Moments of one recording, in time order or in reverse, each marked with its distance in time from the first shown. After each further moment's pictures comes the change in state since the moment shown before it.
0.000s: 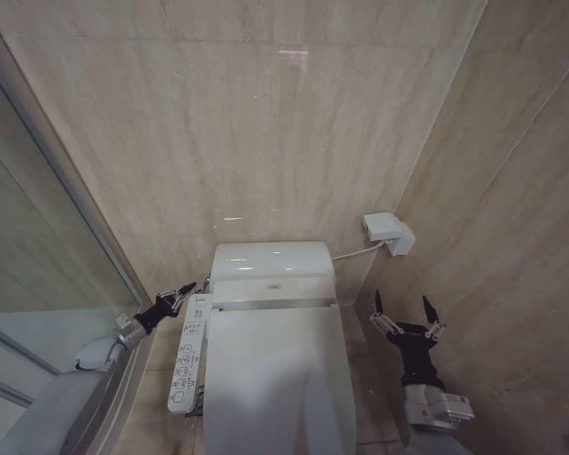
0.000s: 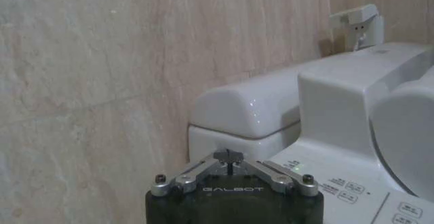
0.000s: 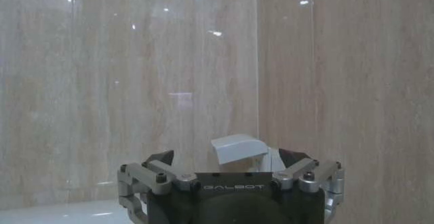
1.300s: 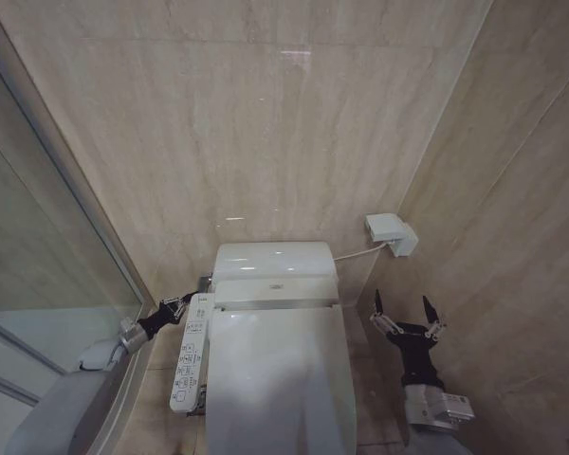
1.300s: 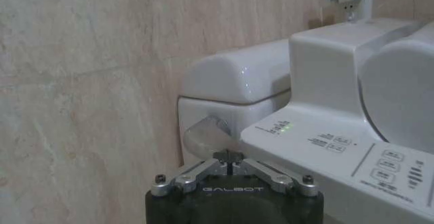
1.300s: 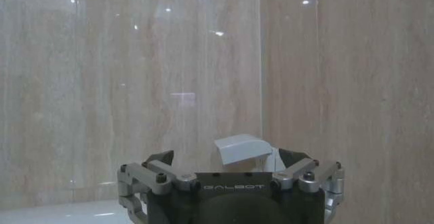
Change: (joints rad) left arm -0.053 -0.030 0.019 0.112 0.050 -0.003 0.070; right arm 0.000 0.000 0.000 0.000 0.000 0.000 0.000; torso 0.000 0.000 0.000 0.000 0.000
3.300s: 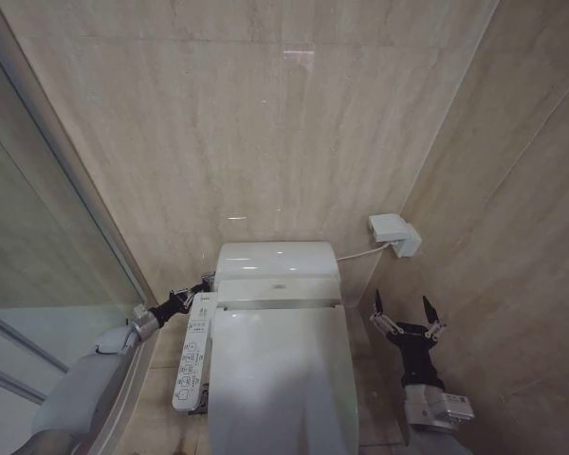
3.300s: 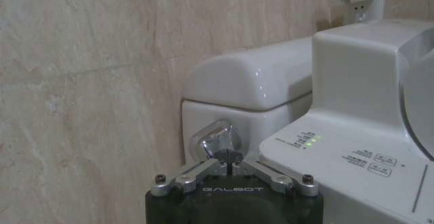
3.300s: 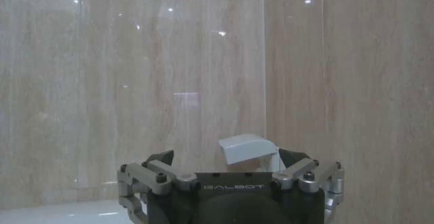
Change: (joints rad) left arm -0.096 -0.057 0.025 0.087 0.021 0.006 0.013; right arm 0.000 0.000 0.000 0.000 0.000 0.000 0.000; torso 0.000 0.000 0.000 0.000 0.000
